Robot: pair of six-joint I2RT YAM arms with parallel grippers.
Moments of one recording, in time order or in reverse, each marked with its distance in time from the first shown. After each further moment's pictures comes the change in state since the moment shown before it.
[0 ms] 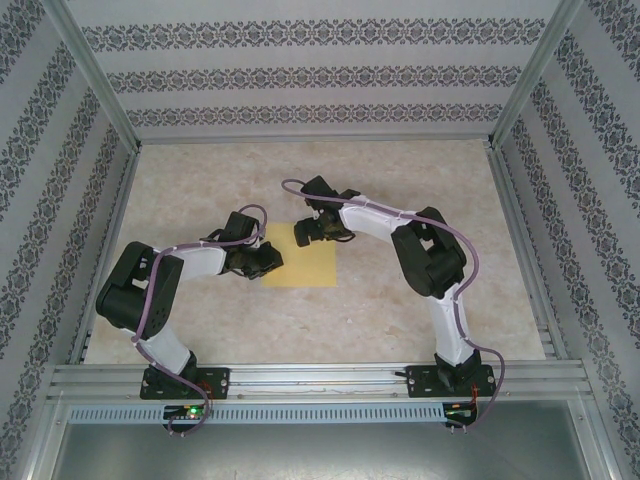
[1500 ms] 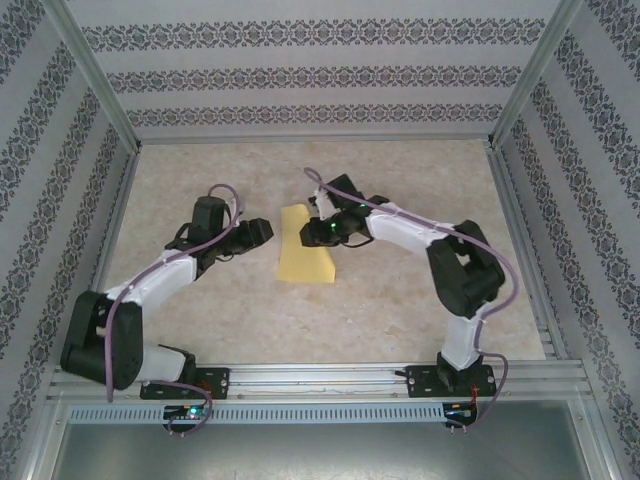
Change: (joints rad) left arm 0.125 -0.369 -0.028 0.035 0.050 0.090; right arm -0.069 -0.312 -0.283 0.203 -0.518 0.087
